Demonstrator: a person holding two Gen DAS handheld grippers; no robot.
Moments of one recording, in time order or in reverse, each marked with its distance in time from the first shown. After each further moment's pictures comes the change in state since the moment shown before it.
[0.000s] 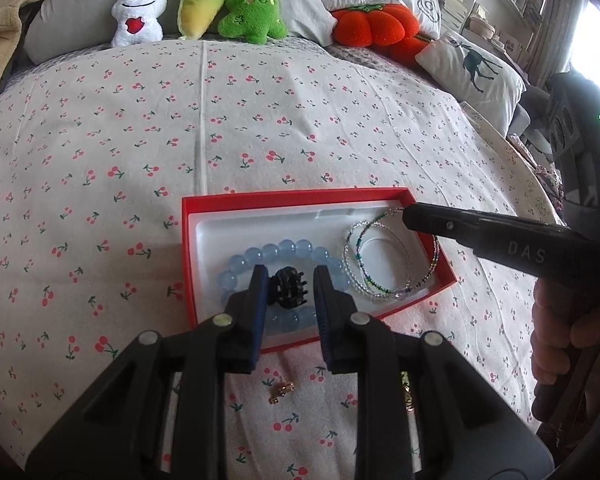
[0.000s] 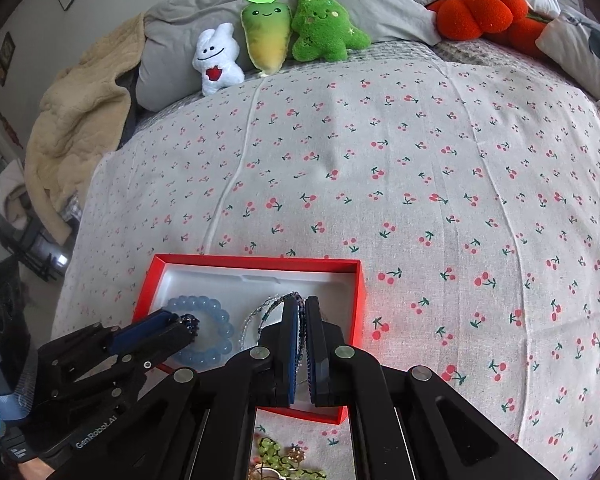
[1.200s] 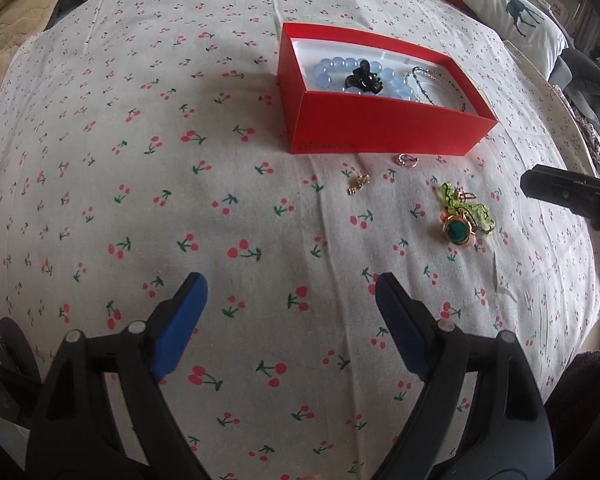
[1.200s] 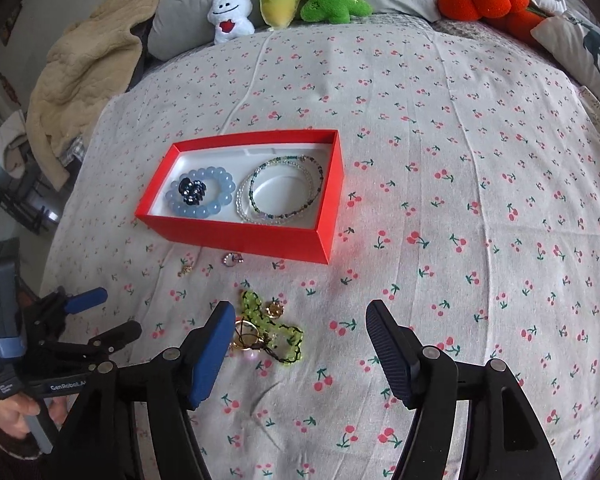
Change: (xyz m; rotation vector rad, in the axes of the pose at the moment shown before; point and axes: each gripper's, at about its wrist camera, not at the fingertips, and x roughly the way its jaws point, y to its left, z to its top) left arm -0.037 0.024 -0.095 -0.052 0.246 0.164; right arm -0.049 -0.001 -0.081 -0.073 0.156 -0.061
